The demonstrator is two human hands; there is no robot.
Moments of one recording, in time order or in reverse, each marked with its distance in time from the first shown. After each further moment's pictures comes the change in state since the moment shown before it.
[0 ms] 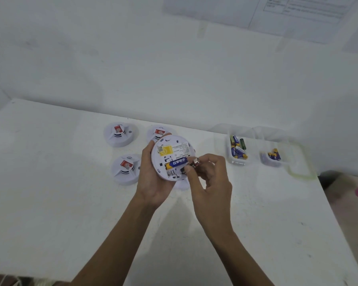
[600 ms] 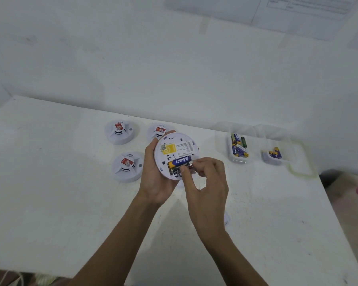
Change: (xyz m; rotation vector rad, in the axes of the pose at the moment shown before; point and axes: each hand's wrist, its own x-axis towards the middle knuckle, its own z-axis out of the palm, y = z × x) left_hand -0.002 -0.003 0.006 0.019 -0.028 -0.027; right_hand -0.004 0.020 0.016 -0.205 0.176 -0.154
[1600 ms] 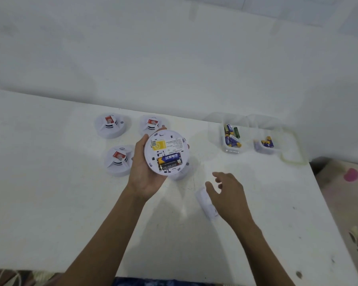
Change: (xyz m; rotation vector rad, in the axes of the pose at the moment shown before) left_hand 0.006 0.002 -0.021 -0.041 -0.113 -0.087; right_hand 0.005 0.082 -0.057 -0.471 -0.471 0.312
